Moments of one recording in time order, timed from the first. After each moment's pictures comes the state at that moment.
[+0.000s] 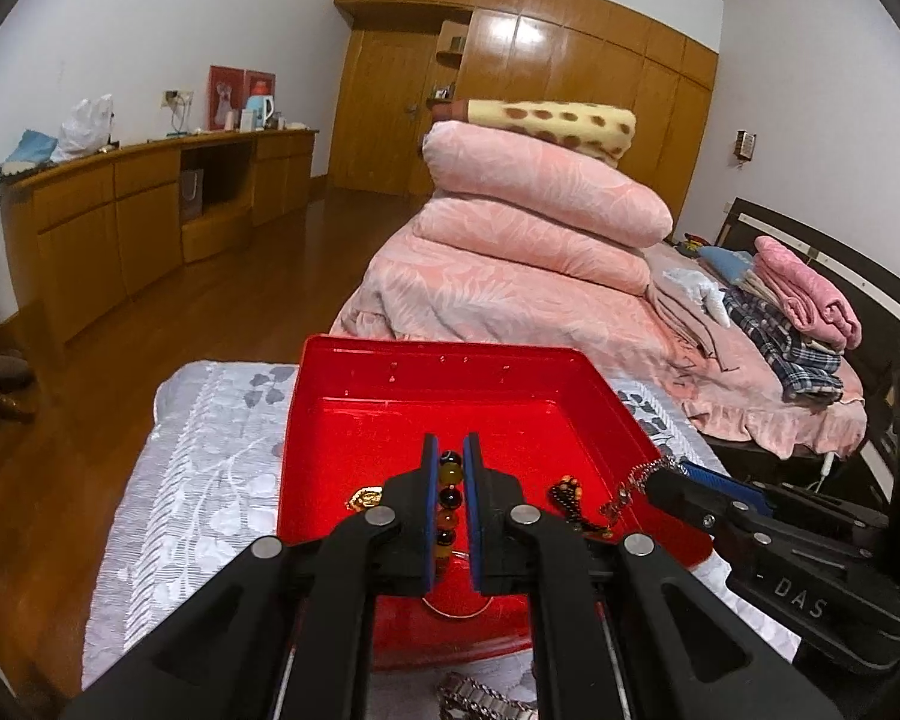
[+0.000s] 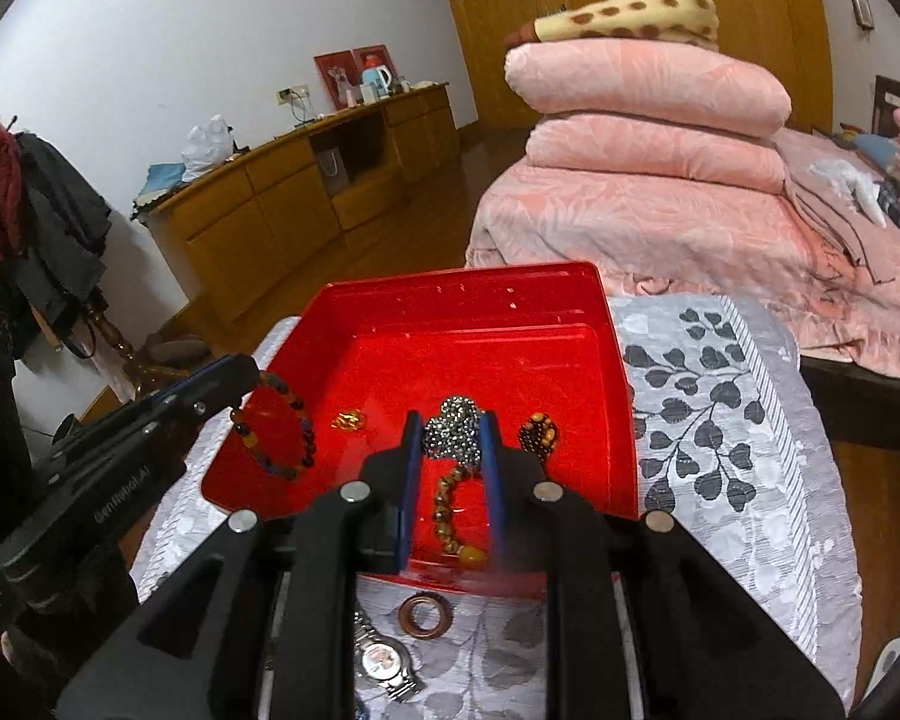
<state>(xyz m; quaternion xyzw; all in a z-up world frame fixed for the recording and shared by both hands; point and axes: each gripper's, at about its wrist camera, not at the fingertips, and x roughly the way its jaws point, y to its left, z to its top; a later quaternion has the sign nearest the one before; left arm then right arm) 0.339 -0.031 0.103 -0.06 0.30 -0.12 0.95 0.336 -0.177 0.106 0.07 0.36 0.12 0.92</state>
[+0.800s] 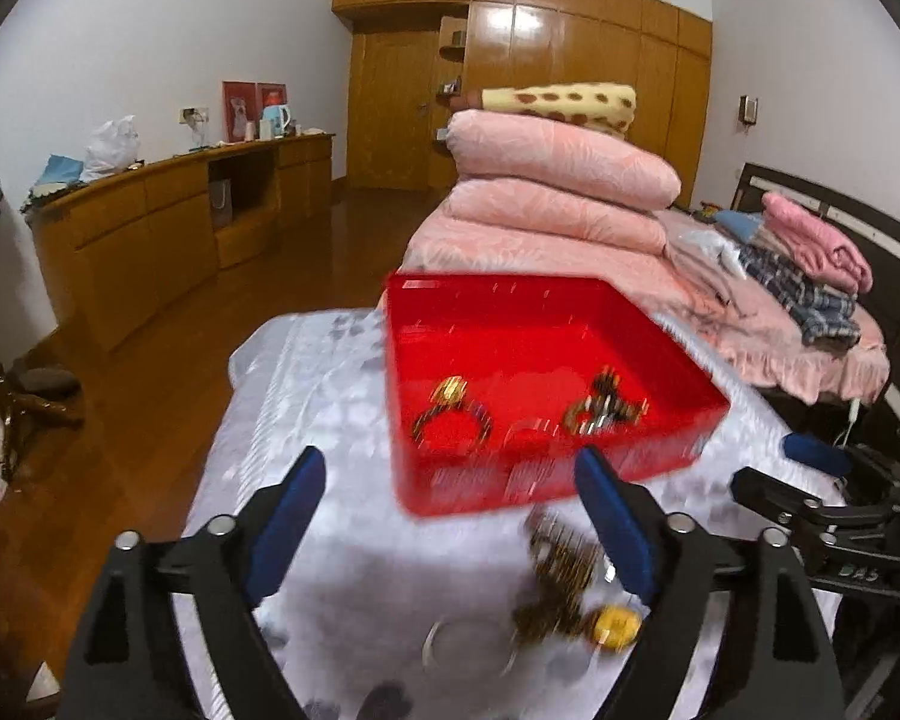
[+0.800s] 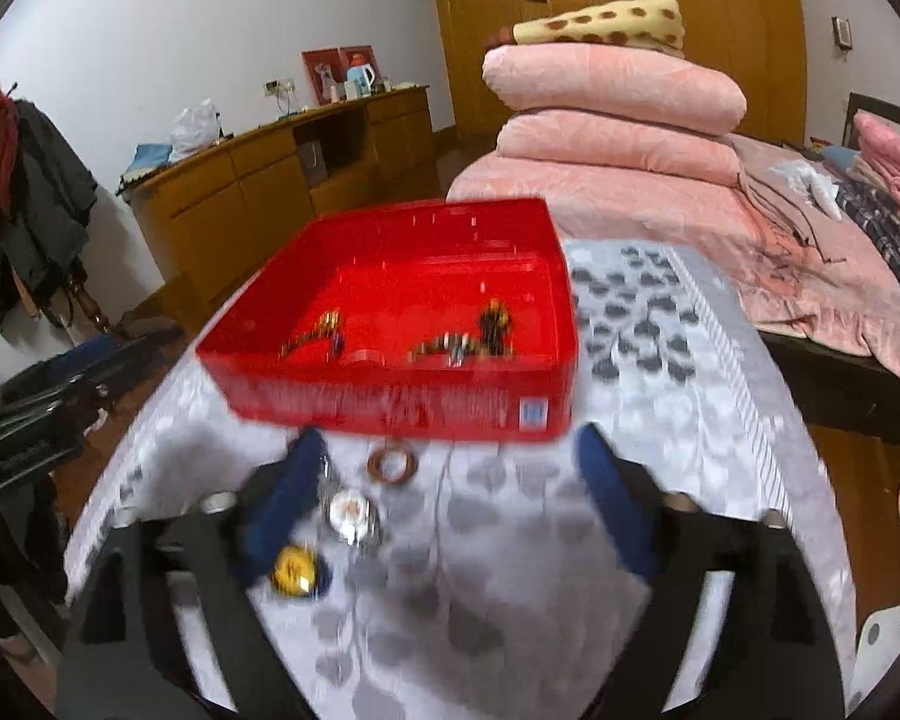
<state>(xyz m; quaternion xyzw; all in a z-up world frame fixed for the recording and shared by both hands) 0.245 0.018 0.087 0.00 0.30 -0.09 0.95 0.235 -0.184 0.074 0.04 0.36 0.09 0.93</state>
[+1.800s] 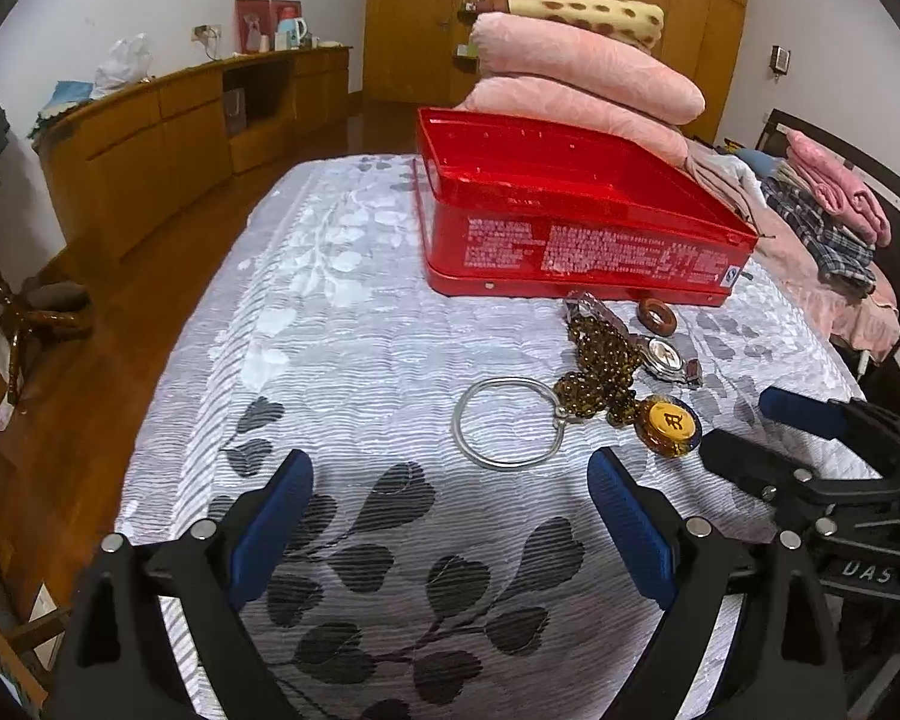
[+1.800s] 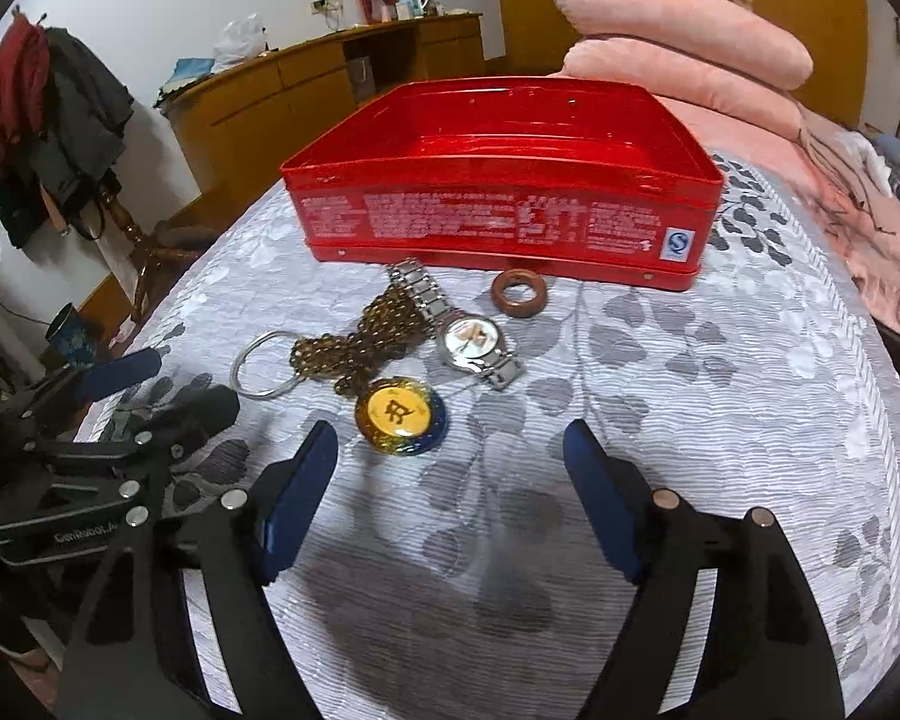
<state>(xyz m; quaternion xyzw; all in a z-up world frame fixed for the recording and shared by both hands) 0.206 0.027 0.015 -0.01 0.41 -0.08 0.91 0.204 -0.124 0.031 0.01 0.43 0.14 0.89</state>
